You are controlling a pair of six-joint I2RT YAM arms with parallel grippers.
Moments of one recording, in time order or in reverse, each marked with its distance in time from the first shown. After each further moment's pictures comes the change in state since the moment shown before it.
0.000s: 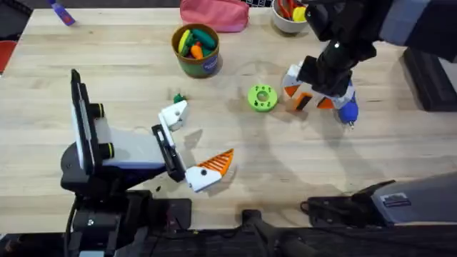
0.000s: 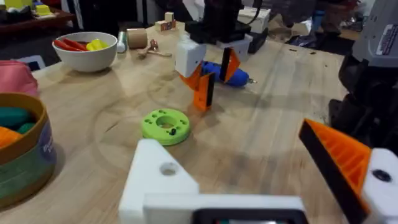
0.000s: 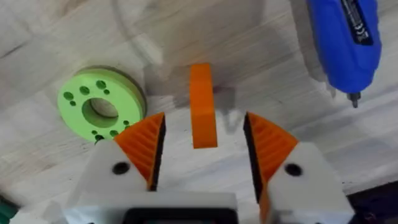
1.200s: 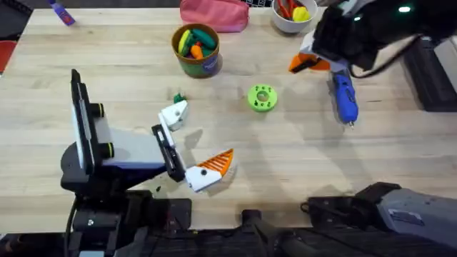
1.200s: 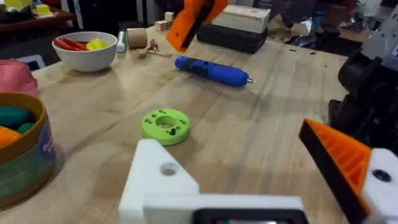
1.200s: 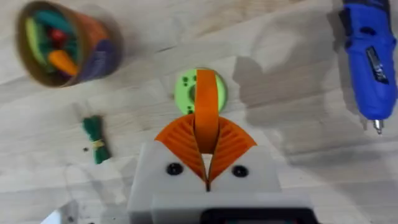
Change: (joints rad) left arm 0.000 0.000 0.000 0.000 0.000 -0.003; right arm 0.097 -0.284 0.138 0.015 0.000 -0.079
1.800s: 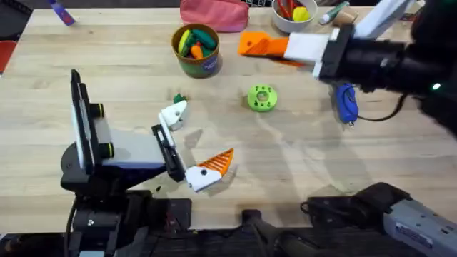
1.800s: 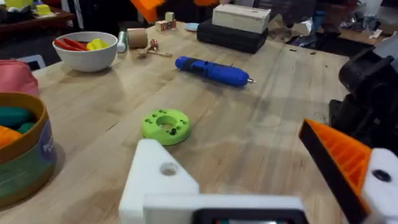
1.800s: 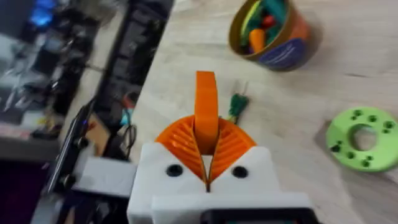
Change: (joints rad) left arm 0.000 0.000 0.000 0.000 -0.001 0.000; right arm -0.038 -0.408 -0.544 0.799 -0.607 -0.097
